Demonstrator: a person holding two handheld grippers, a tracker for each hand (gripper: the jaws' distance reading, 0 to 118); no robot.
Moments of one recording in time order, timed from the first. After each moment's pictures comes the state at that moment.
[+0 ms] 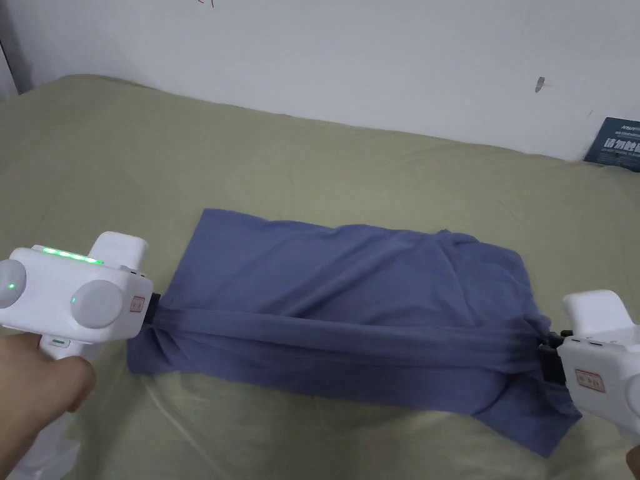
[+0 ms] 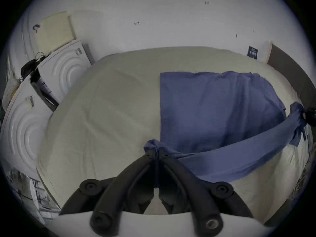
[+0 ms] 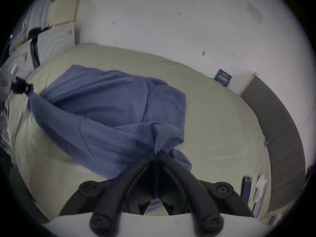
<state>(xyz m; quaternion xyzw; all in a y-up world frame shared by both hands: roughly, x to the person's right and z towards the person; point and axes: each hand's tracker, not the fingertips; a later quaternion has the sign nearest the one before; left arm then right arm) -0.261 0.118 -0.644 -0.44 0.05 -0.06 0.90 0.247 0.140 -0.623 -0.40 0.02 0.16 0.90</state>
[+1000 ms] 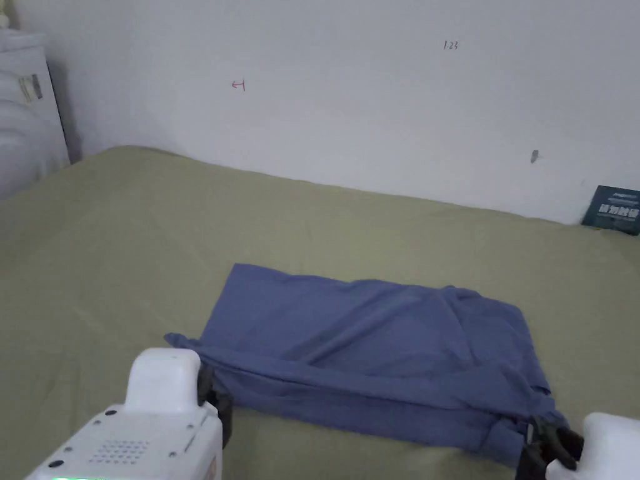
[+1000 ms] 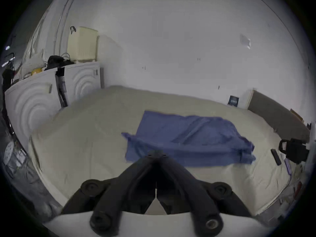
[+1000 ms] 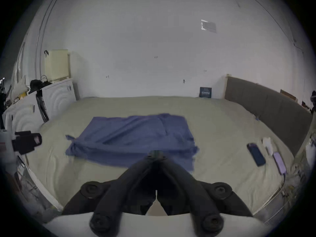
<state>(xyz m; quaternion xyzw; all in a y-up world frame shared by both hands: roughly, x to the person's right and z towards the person) -0.172 0.166 -0.424 -0.24 0.05 0.06 0.97 0.144 0.184 -0.407 -0.21 -0.04 -0.02 0.98</state>
